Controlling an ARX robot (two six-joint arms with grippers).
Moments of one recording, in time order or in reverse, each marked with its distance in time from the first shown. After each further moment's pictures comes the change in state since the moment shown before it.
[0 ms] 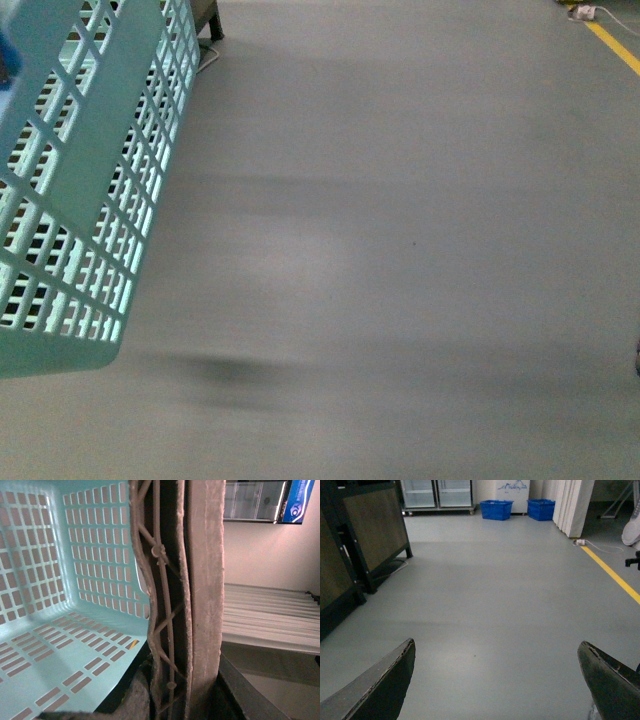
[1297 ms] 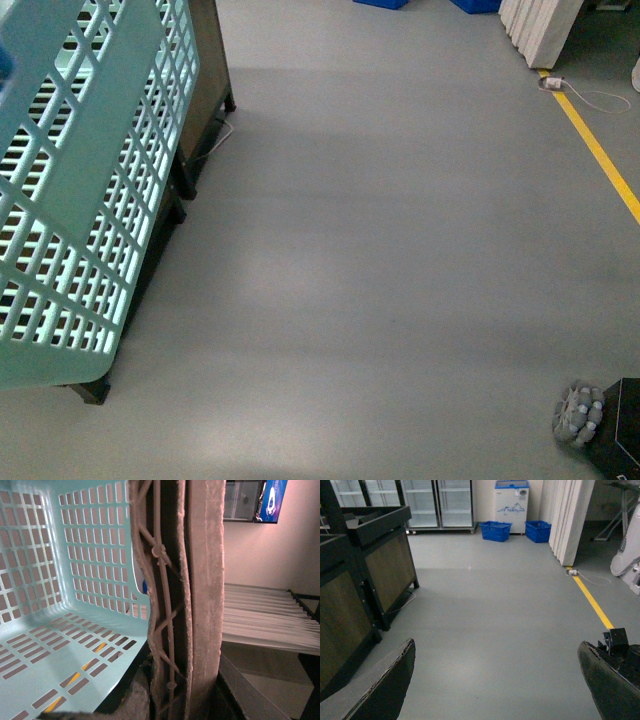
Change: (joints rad) left arm 0.000 0.000 0.000 0.000 0.000 0.000; right arm 0.000 0.000 0.000 0.000 0.000 0.000
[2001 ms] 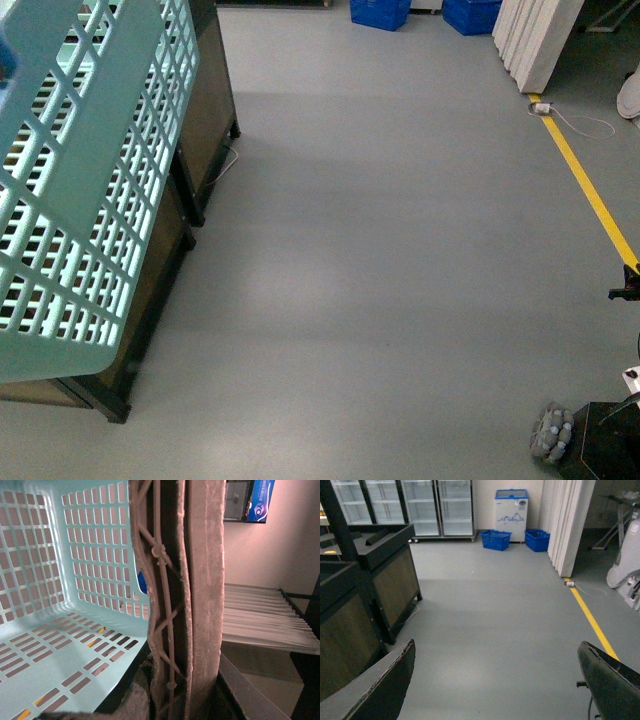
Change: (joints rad) left arm 0.000 0.000 0.000 0.000 0.000 0.000; right arm 0.000 0.000 0.000 0.000 0.000 0.000
